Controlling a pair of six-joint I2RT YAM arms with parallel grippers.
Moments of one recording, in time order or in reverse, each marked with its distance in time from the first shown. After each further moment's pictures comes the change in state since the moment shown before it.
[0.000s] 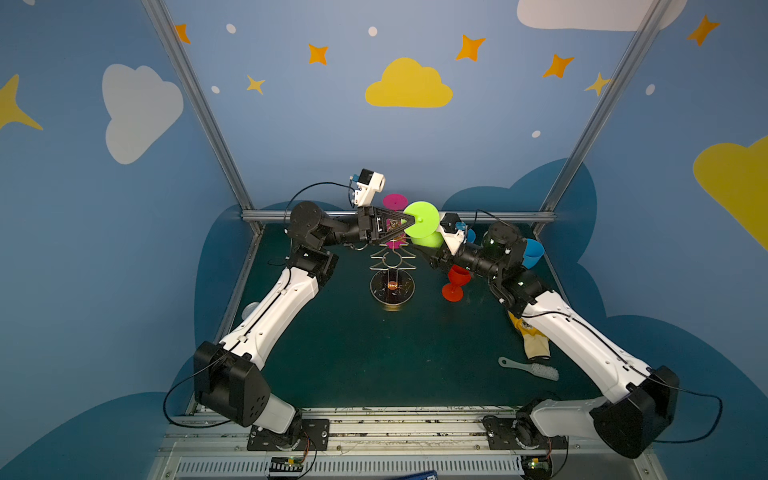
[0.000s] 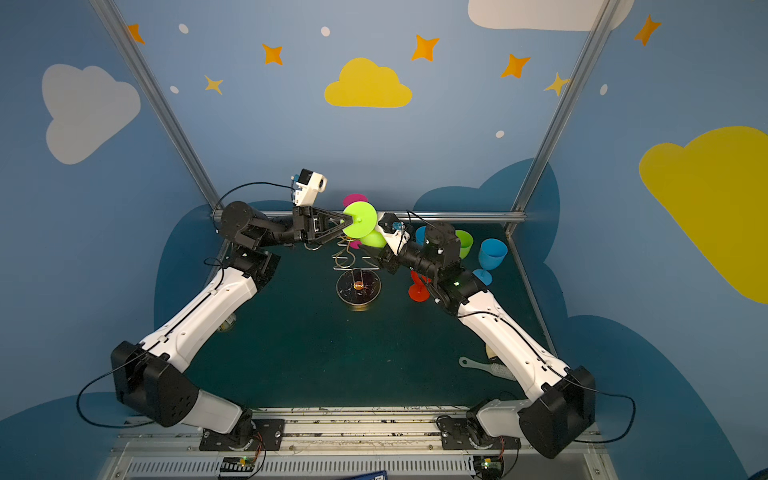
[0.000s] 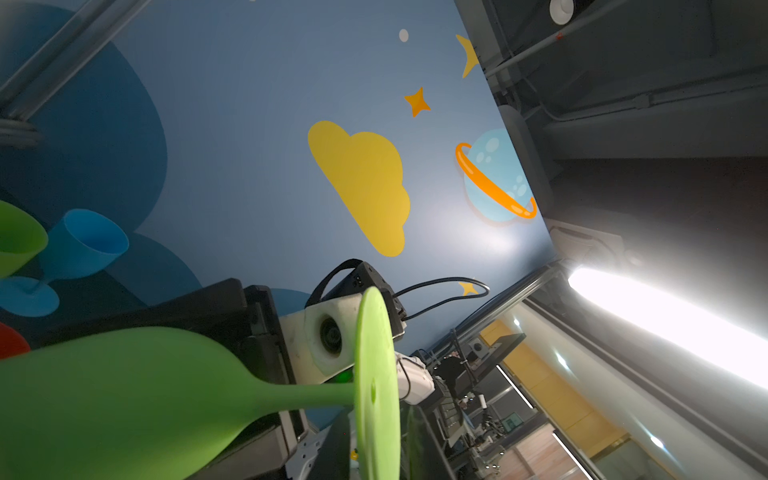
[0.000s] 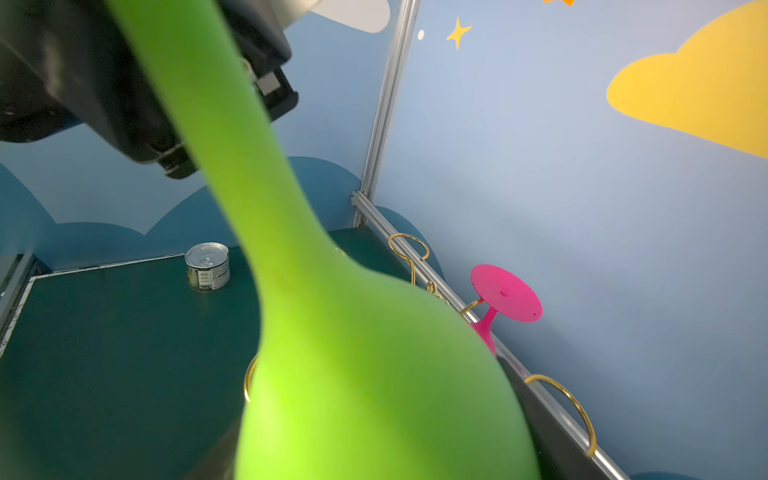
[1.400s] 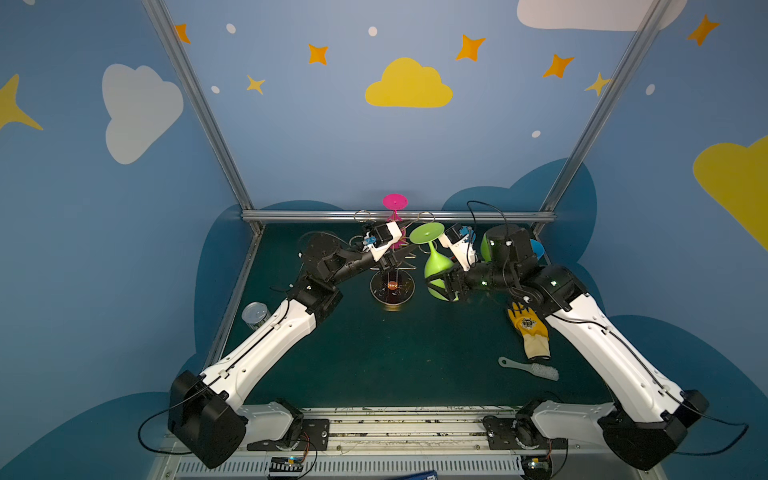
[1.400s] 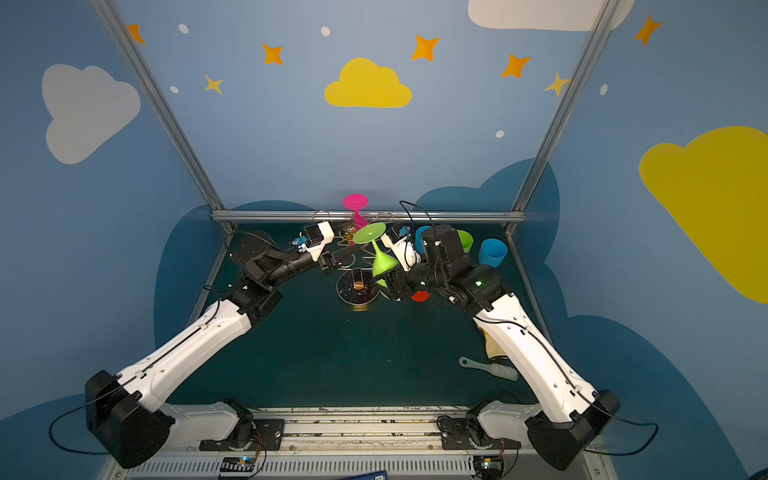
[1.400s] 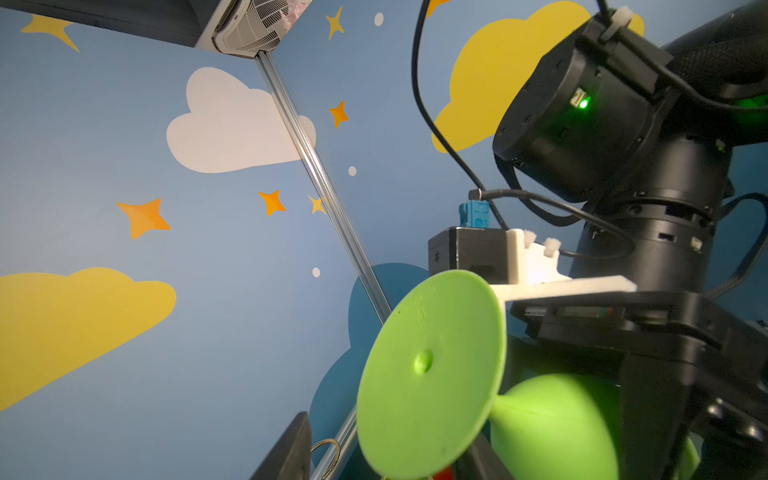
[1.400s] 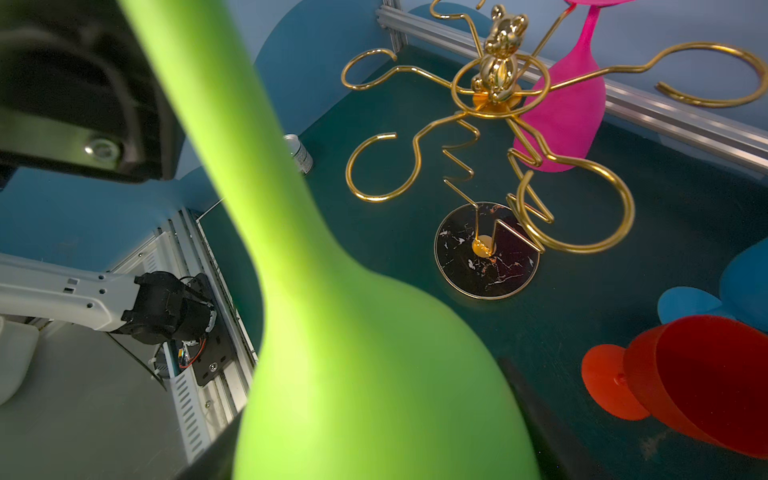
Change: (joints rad) left arm -0.168 -0.196 -0.260 -0.221 -0.581 1.717; right arm 0.065 -0.034 0.235 -0.813 0.043 0.293
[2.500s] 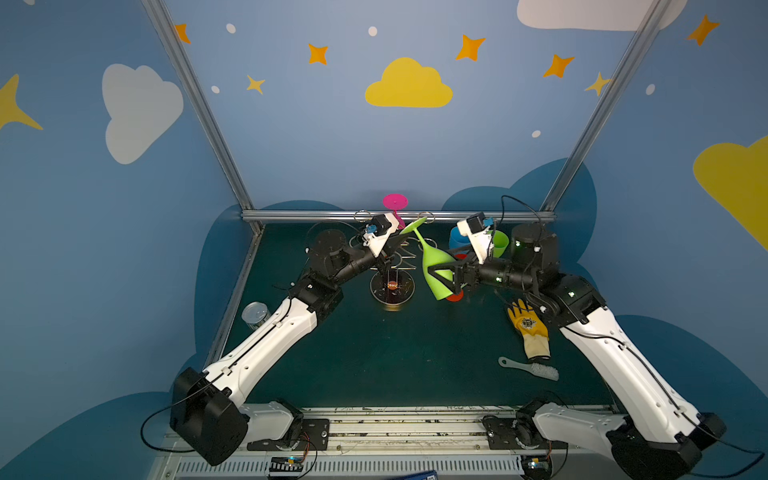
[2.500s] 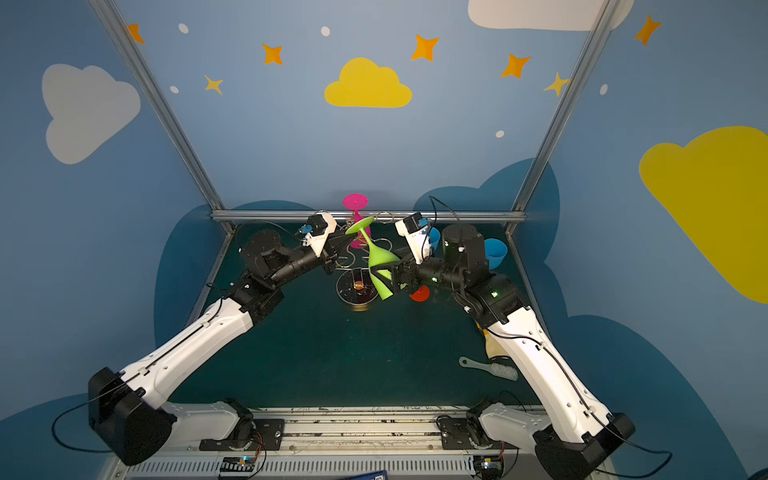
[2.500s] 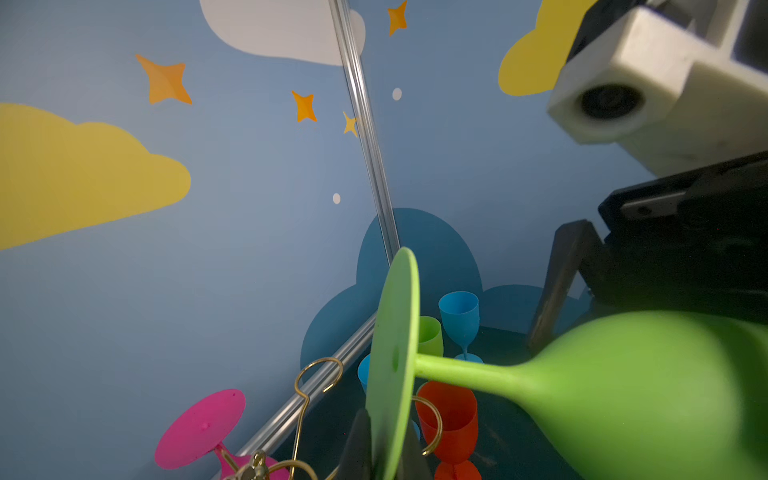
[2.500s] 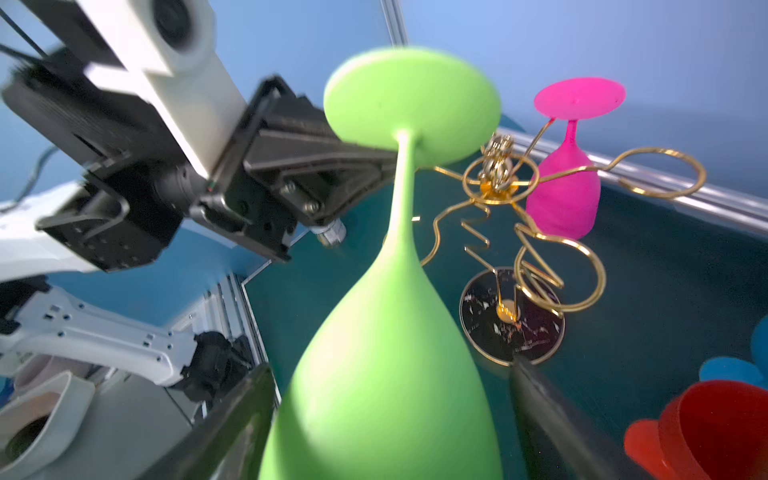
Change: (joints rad) left arm 0.006 0.008 0.000 -0.143 -0.161 -0.174; right arm -0.110 -0.130 -0.106 0.261 -0.138 0.140
